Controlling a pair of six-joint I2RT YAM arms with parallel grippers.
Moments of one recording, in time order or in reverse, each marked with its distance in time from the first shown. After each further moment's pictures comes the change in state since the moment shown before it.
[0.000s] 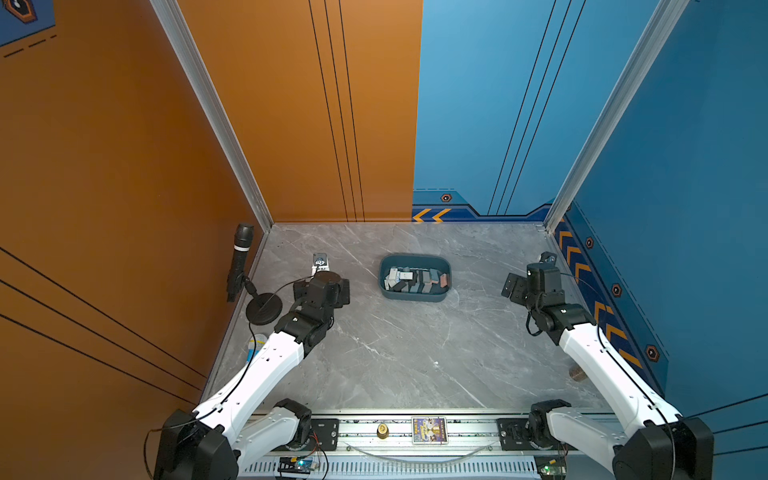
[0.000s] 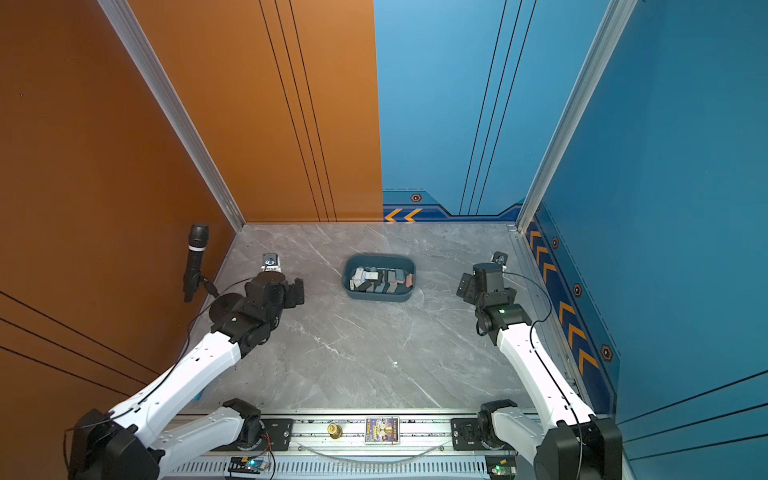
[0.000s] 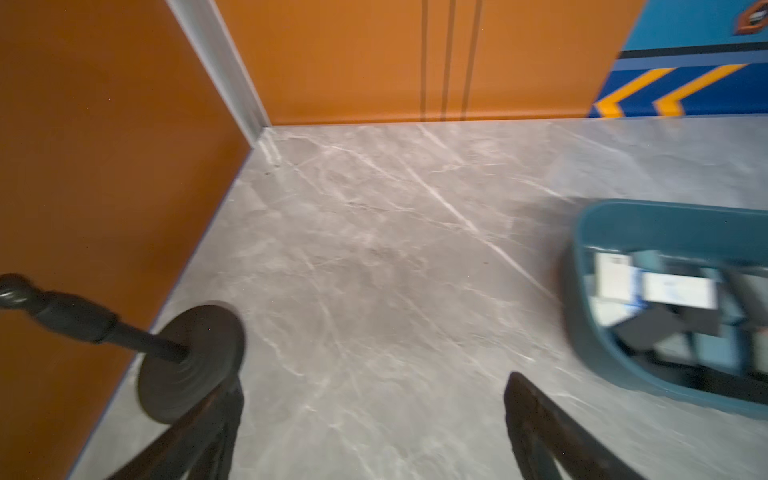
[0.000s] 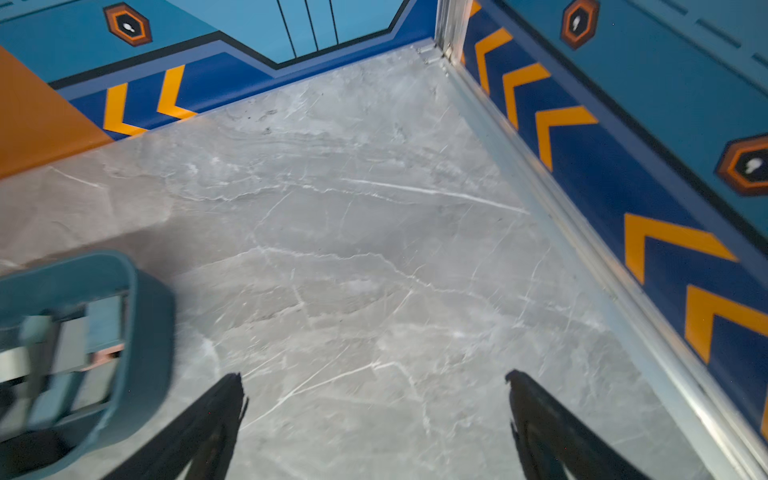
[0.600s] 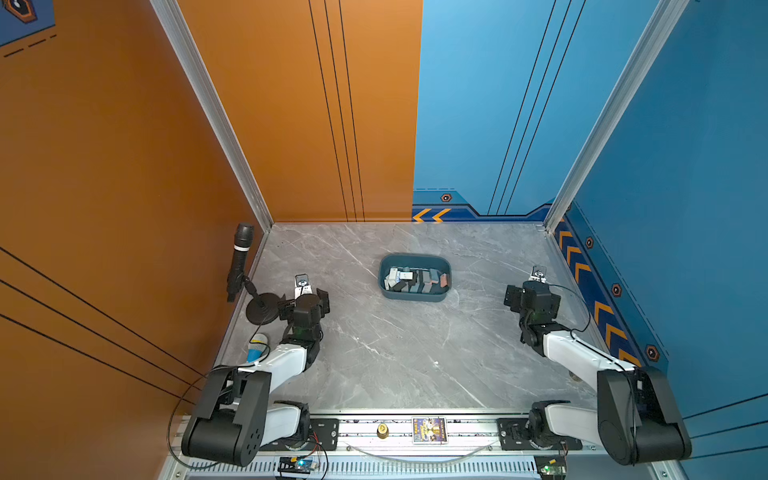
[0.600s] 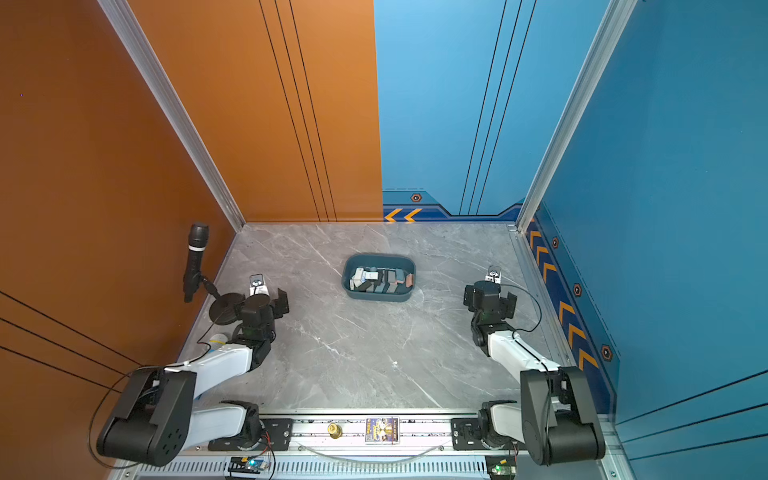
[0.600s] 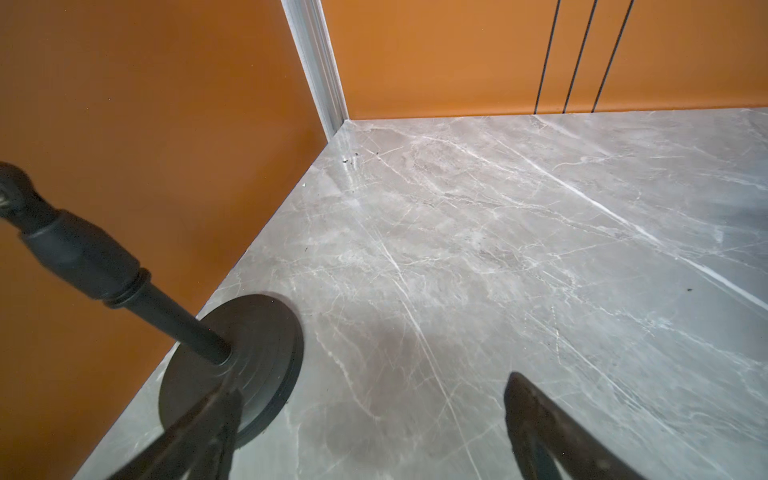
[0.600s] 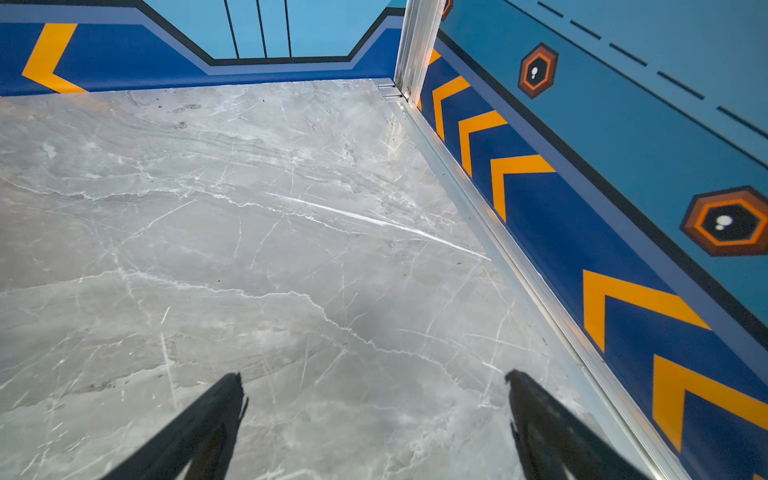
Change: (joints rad) left arm 0.210 0.257 -0.377 0.830 0.064 0.159; right arm -0.079 0.218 -0.294 0.678 0.085 -0.252
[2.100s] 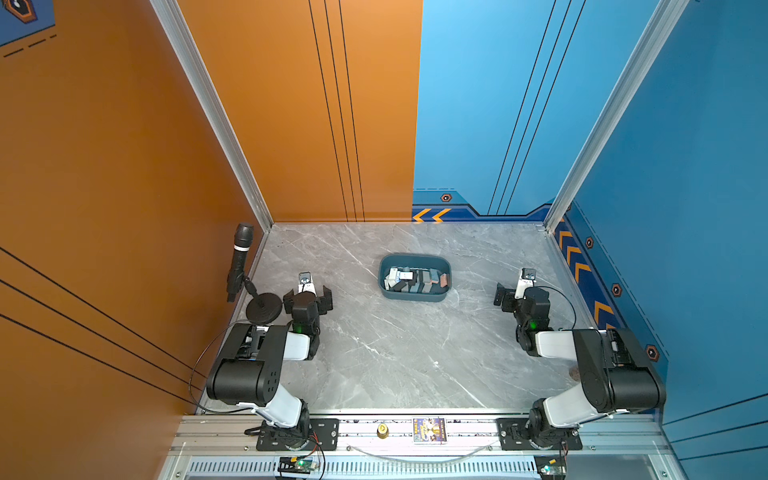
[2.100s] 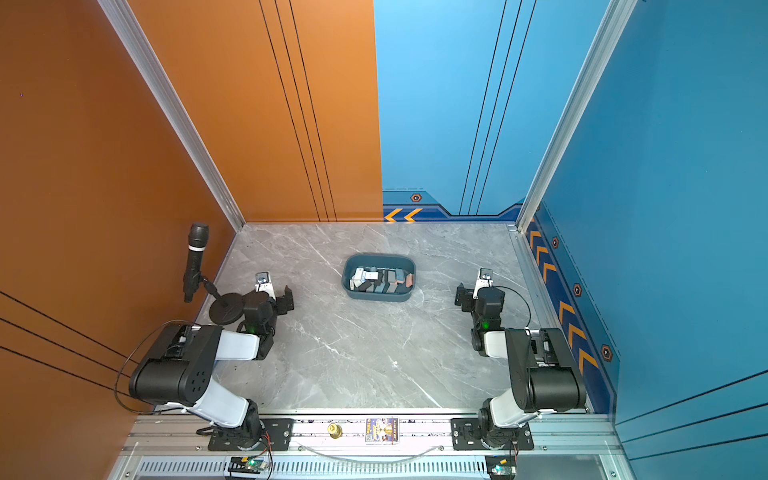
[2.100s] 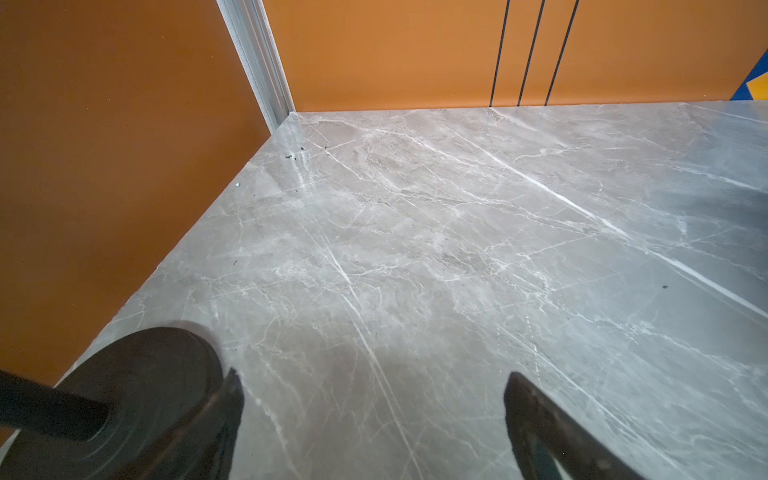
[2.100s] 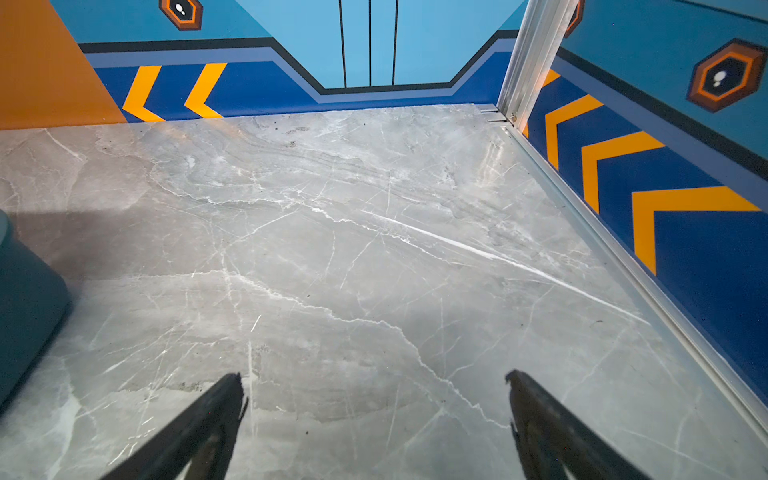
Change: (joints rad) left arm 0.077 0.267 0.035 0.250 0.201 0.014; right arm -0.060 0.229 -0.075 0.449 -0.323 -0.043
